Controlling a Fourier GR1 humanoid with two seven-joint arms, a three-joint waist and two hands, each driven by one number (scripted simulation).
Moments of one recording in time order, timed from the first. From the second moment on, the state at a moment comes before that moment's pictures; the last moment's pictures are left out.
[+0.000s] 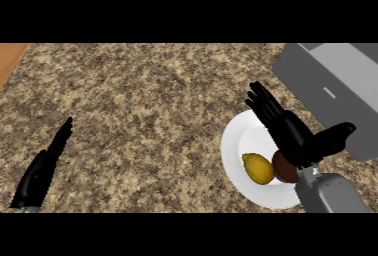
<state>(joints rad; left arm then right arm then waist) 0.04 0.63 -0.33 -1.51 0.14 0.34 -0.05 -0.23 -0.25 0.25 -1.59 -0.38 0.05 0.12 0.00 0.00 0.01</state>
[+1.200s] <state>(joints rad) -0.24 0.41 -0.42 -1.52 0.20 0.18 0.03 -0.06 -0.81 0.40 -1.93 0.19 0.09 0.41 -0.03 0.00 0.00</state>
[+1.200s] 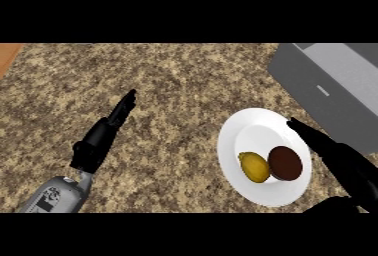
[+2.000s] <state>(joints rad) -0.25 0.34 -0.36 -1.48 0.14 0.09 0.02 -0.28 -0.69 0.34 -1.97 -0.15 0.39 0.89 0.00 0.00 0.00</state>
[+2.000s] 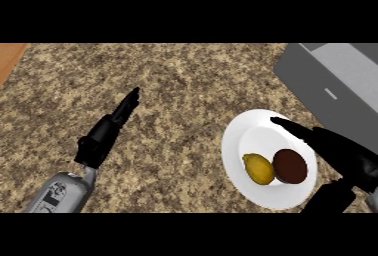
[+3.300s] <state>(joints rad) -0.22 0.22 -0.21 -1.53 0.00 -0.05 0.09 -0.19 -0.35 0.36 -1.70 0.31 0.50 0.71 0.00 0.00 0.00</state>
